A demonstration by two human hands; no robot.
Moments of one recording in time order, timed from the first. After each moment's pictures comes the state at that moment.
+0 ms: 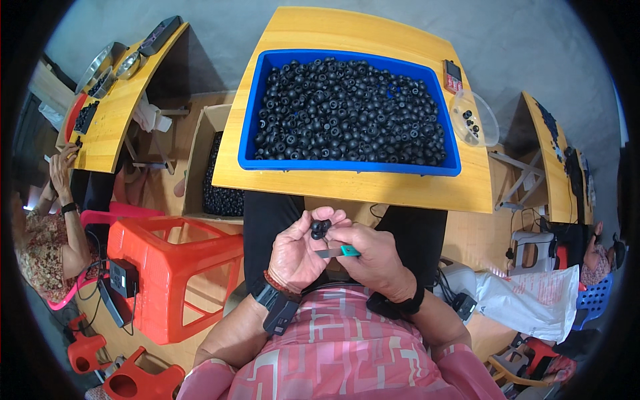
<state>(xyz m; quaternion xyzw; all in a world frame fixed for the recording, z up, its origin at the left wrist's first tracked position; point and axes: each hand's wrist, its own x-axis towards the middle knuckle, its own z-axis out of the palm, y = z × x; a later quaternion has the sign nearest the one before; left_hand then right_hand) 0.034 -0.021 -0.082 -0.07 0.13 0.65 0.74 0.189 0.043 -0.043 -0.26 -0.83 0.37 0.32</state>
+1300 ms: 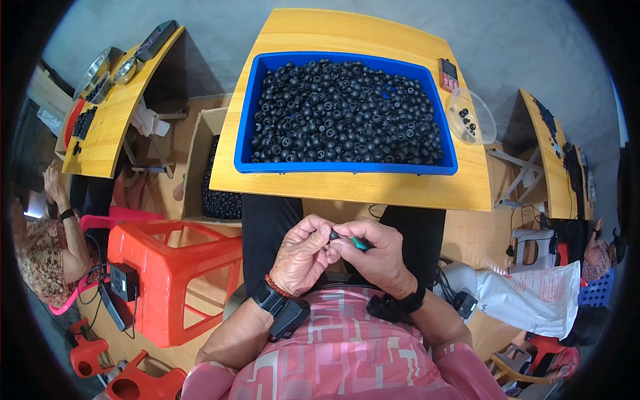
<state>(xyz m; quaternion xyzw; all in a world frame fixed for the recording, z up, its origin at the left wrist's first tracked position) 0.040 -0.024 -0.081 0.06 0.21 0.65 0.73 0.190 0.041 -0.040 -0.32 -0.68 0.55 0.36</state>
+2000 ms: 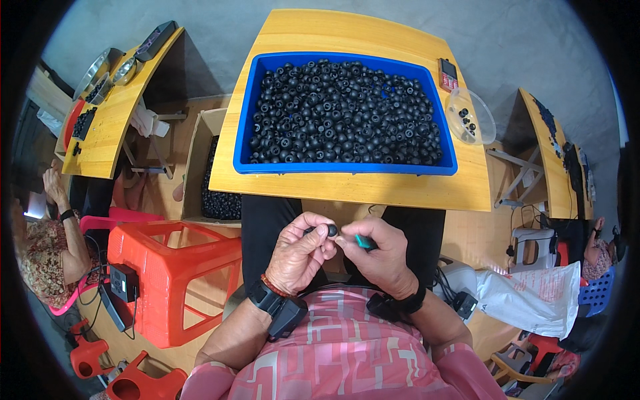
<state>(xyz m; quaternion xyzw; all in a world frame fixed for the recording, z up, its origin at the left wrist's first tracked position) 0.036 -0.022 -0.070 0.06 0.26 0.66 0.70 0.196 0.047 -0.042 -0.28 -0.77 0.43 0.38</state>
